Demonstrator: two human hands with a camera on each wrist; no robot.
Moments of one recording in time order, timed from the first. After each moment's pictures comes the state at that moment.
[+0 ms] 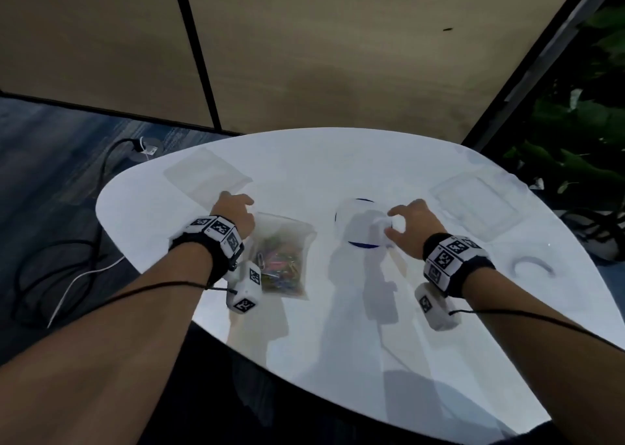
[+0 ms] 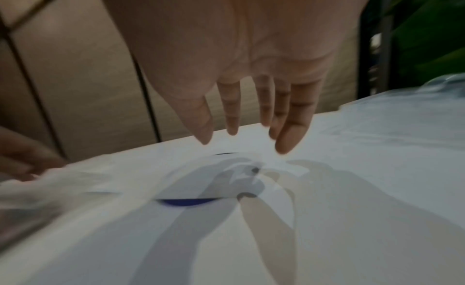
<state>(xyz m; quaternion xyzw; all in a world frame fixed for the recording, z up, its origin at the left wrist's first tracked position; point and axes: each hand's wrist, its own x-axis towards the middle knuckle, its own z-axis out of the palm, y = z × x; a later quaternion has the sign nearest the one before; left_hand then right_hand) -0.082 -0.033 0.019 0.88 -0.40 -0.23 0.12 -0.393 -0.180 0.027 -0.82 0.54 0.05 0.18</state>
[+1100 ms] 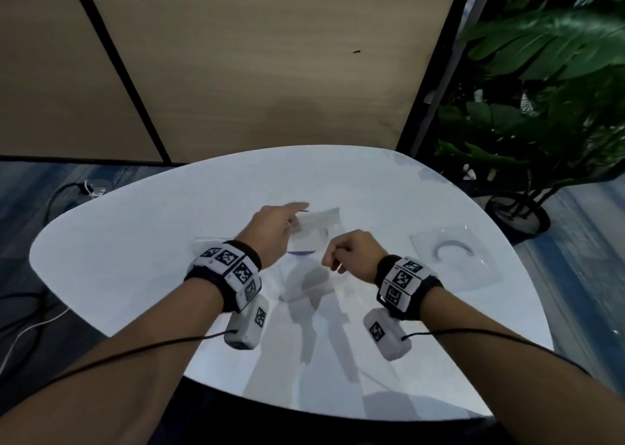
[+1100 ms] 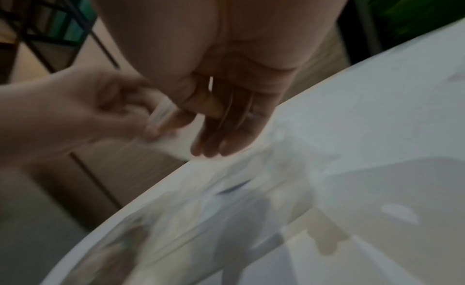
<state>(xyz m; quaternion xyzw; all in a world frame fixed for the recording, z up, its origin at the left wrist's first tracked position) -0.246 -0.076 0.076 0.69 -0.65 -0.21 0.23 -0.447 -0.134 0.057 -0.76 0.44 -0.08 0.47</state>
